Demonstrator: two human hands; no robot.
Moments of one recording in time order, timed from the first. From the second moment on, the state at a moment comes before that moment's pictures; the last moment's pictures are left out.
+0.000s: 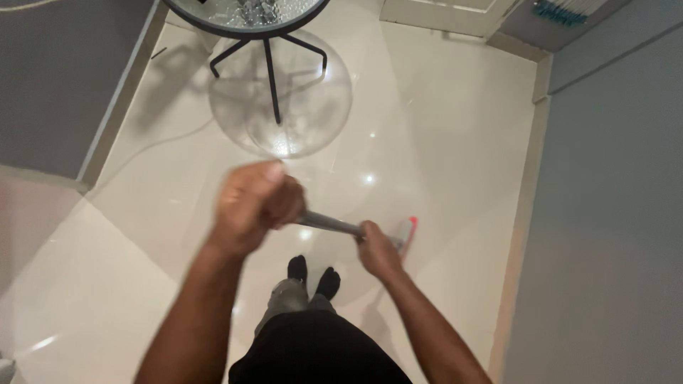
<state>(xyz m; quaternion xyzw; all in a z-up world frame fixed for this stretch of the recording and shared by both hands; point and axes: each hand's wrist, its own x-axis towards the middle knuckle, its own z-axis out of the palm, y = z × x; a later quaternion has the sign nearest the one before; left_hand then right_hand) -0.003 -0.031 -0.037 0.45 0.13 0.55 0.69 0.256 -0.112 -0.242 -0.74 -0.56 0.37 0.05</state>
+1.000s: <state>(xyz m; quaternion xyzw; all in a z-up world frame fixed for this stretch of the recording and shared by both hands) -0.122 0.063 -0.003 0.49 0.26 0.50 0.67 0.077 -0.007 -0.243 -0.72 -0.56 0.38 0.15</state>
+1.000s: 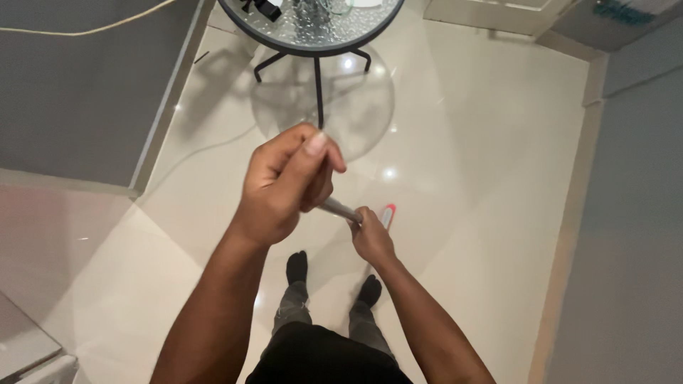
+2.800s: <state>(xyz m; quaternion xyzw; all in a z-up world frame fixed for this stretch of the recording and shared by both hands) -0.111 0.070 -0.123 0.54 0.27 0.39 0.69 0.161 -0.054 -0.401 -0.73 -0.57 0.31 0.21</state>
